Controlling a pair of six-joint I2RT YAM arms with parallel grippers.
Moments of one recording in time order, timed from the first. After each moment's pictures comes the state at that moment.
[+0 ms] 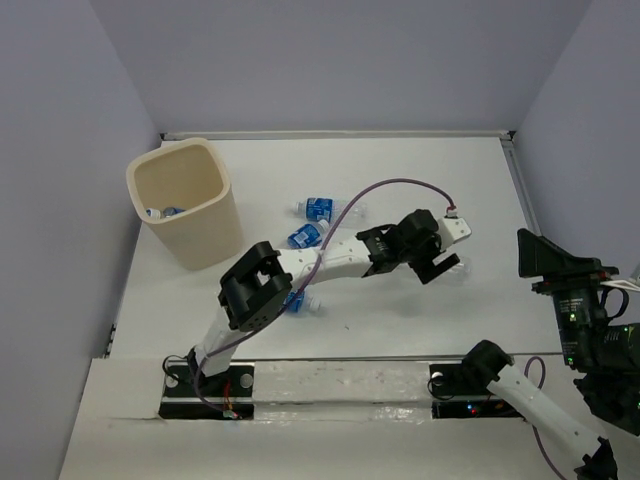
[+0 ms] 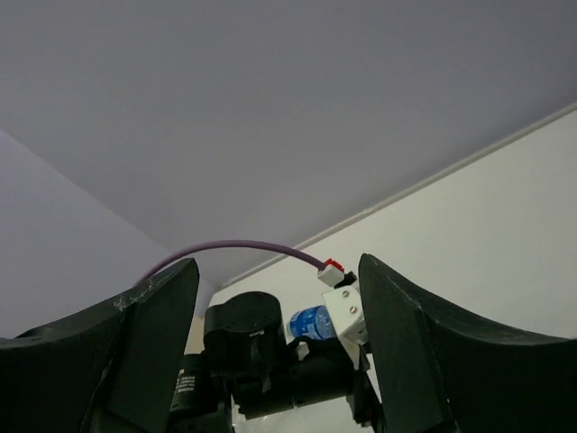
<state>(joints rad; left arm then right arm) -1.13 2.03 1.59 -0.16 -0.02 0.08 0.68 0.18 0.95 -0.45 0.63 0.55</state>
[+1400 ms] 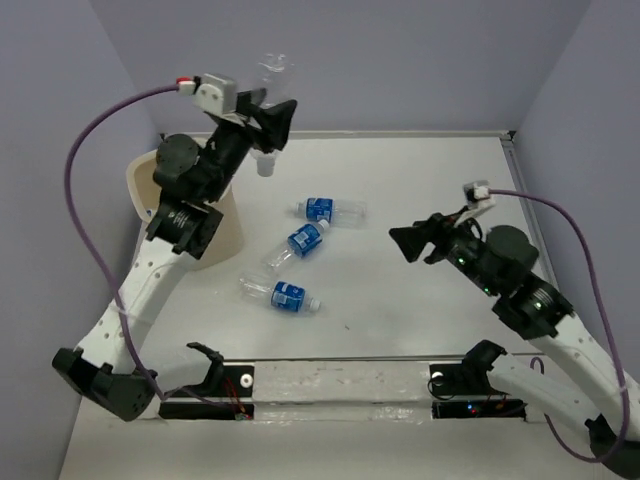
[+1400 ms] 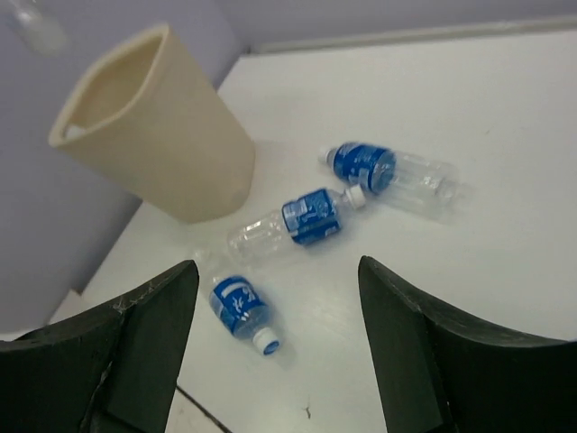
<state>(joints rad) -0.56 1.25 1.41 0.15 0.10 -0.12 0.68 0.59 0.90 -0.33 0.11 0.48</state>
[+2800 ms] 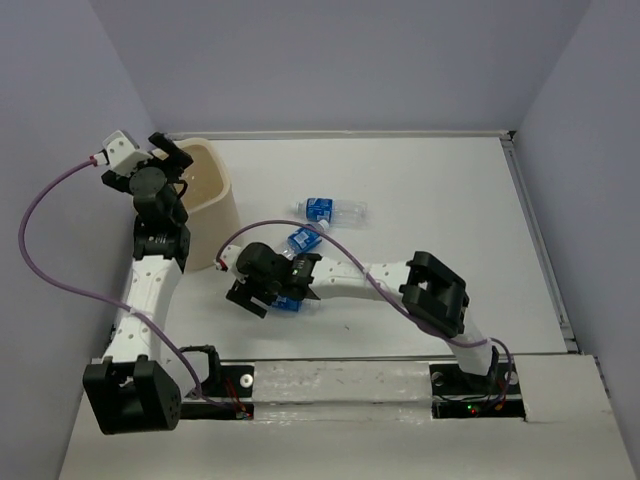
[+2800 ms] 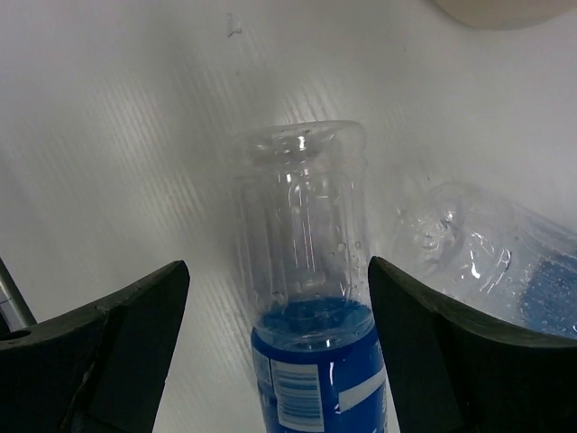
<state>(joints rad) 0.05 1.12 0.91 0.27 -0.47 -0.36 1.21 2.09 1.66 -0.36 0.08 -0.03</state>
